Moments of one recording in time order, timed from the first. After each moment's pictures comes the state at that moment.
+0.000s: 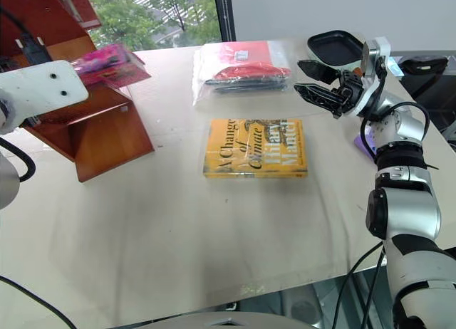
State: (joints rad) left arm -0.68 1.57 -0.33 -0.67 0.61 1.27 -1.07; right arm -1.07 -0.48 -0.20 0.83 0.59 0.26 1.54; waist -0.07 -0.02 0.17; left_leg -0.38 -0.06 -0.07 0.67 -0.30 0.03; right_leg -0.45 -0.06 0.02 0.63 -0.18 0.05
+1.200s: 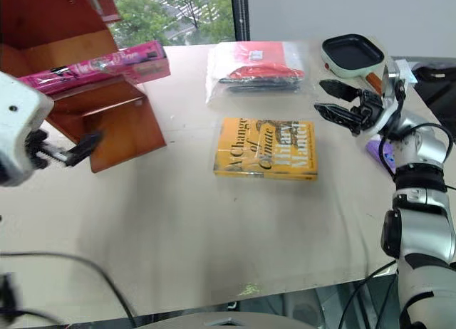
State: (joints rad) left arm -0.47 0.87 0.42 -1.02 0.27 1.61 -1.13; right arm -0.80 -0.57 -0.25 0.58 0.61 0.34 1.51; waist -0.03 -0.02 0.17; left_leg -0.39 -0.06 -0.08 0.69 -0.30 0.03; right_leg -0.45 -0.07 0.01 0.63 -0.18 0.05
